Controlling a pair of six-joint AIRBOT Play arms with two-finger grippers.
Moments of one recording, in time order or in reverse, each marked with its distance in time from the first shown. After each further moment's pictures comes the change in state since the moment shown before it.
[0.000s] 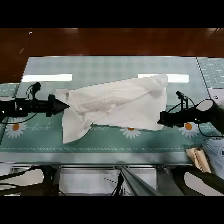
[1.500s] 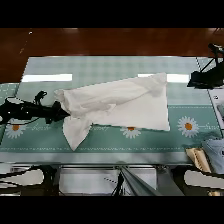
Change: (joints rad) left arm -0.039 -0.052 -0.045 0.239 0.140 -0.237; right arm -0.153 -0.262 0.806 -0.433 0.355 0.081
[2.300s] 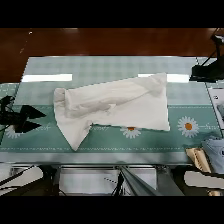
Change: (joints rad) left arm 0.358 0.197 0.037 0.206 -0.256 -0.056; right arm 0.049 -0.015 0.062 -0.025 -0.037 0.038
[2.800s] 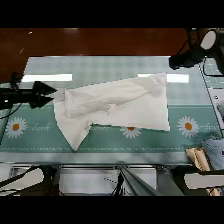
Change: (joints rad) left arm -0.225 -0.019 0.143 -0.246 0.208 -0.056; right arm 0.231 -0.098 0.150 -0.182 -0.174 0.015
